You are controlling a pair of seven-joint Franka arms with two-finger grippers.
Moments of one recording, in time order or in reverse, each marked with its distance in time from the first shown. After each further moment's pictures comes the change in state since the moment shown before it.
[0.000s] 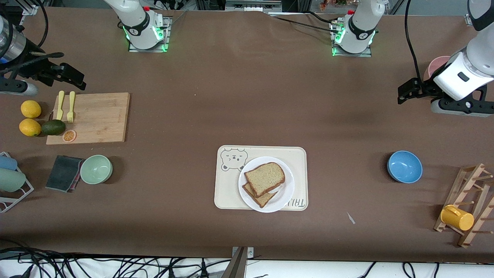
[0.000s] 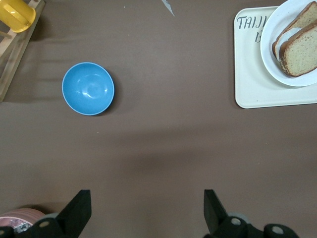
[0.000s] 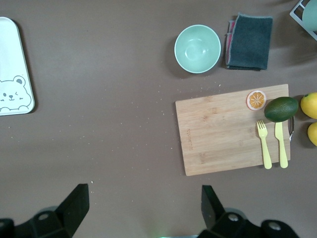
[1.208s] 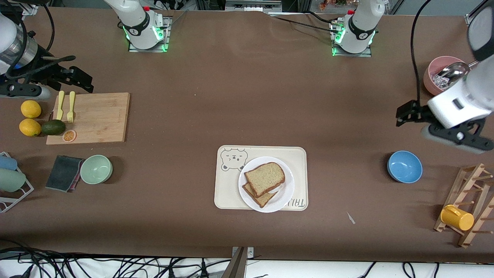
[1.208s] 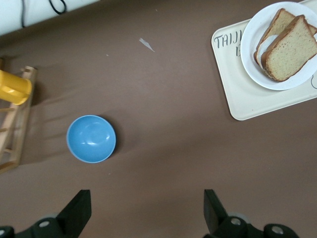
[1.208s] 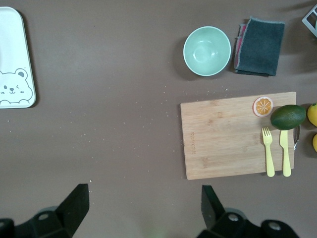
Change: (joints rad) left arm -0.037 0.220 -0.005 0.360 0.042 -0.084 0.194; right arm 0.001 0.013 0.018 -0.021 -0.001 0.029 -0.031
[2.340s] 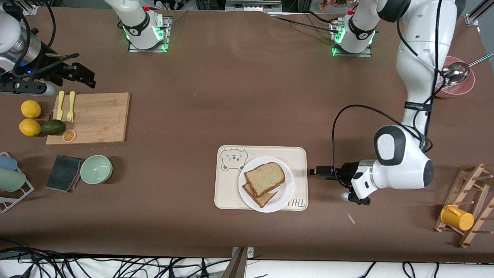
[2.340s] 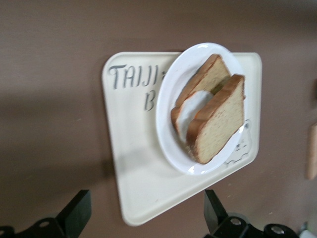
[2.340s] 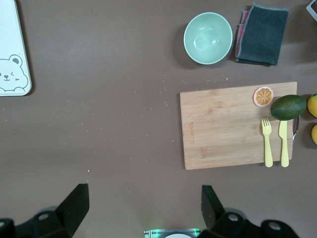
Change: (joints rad) left arm -0.036 0.543 -0.011 0.006 -0.596 0.404 0.041; right arm 0.001 -0.010 0.010 -0.012 -0.003 -0.039 -0.002
